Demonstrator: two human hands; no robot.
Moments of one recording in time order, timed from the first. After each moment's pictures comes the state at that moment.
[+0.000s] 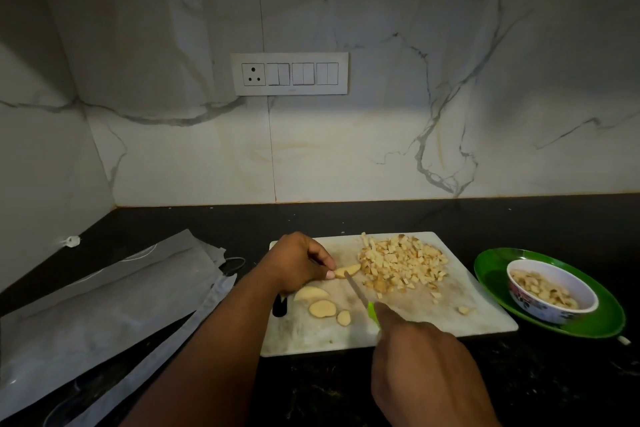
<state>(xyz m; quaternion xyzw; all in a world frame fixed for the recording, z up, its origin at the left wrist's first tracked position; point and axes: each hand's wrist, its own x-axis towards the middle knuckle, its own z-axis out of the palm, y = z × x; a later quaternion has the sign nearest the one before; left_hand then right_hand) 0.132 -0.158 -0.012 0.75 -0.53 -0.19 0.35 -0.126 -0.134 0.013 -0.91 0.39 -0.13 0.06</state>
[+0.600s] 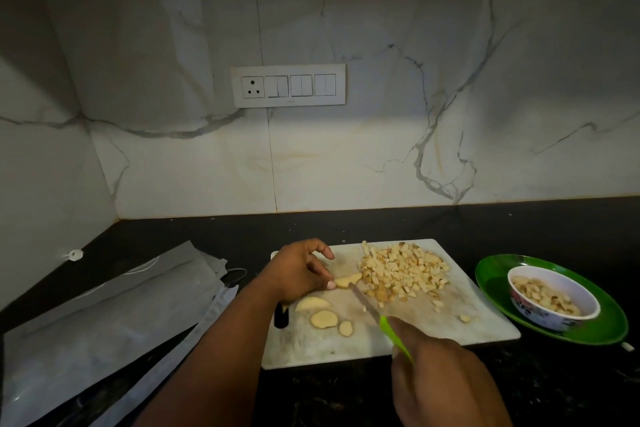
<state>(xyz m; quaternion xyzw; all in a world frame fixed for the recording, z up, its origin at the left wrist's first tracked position) 0.133 -0.154 -0.012 0.74 -0.52 -0.22 0.37 -0.144 -0.148 -0.002 -0.88 0.39 -0.21 0.14</state>
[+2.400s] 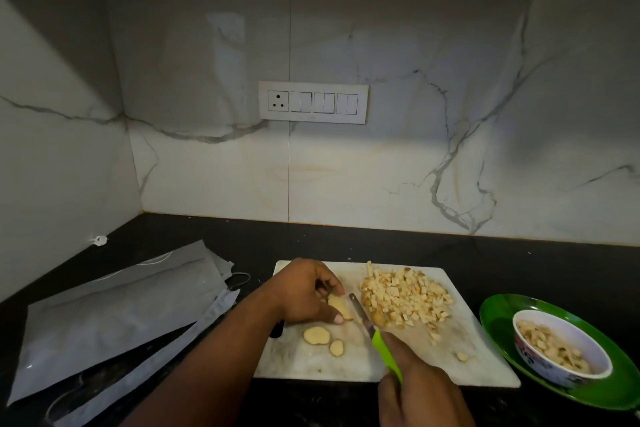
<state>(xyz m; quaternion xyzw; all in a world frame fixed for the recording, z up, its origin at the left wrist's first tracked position) 0.114 -0.150 -0.004 0.75 -0.57 -0.15 0.30 -0.139 -0.167 0.002 -0.87 0.37 -0.18 0.26</state>
